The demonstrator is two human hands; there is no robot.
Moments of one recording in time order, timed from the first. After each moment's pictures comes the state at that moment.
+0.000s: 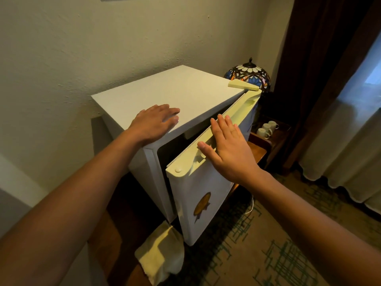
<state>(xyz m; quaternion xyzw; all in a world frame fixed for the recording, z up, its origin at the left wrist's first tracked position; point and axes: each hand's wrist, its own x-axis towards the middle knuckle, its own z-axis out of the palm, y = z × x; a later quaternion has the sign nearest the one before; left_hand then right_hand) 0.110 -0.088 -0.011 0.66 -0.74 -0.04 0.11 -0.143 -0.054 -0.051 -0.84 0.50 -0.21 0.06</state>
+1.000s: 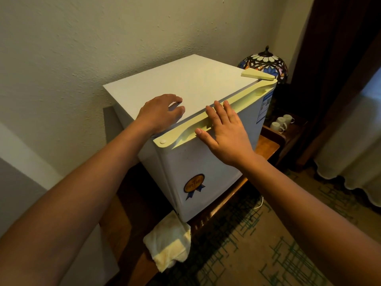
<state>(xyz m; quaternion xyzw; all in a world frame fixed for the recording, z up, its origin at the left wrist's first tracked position) 0.104 -0.083 -0.011 0.69 -0.68 -0.05 0.22 -0.115 -0.082 -0.064 -0.85 0.47 -0.24 0.04</state>
